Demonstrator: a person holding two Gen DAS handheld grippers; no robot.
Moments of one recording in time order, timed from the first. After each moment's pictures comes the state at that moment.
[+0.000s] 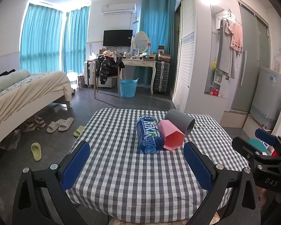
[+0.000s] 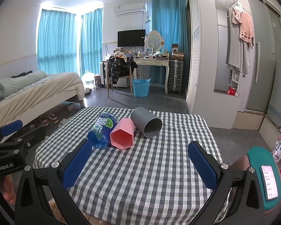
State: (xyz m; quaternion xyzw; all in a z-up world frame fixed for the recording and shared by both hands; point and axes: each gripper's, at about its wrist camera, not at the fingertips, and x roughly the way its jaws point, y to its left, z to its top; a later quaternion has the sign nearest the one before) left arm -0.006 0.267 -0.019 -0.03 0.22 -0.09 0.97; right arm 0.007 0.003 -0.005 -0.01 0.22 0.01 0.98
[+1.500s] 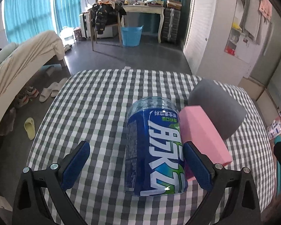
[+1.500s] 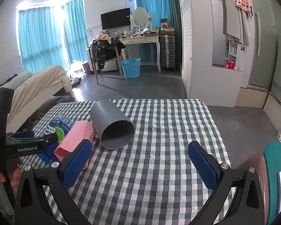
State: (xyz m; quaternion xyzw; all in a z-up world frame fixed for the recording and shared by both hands) left arm 0.221 0.198 -0.095 0.01 0.44 -0.06 0.90; right arm 0.159 -0.085 -0.051 0.05 0.30 -0.01 0.95
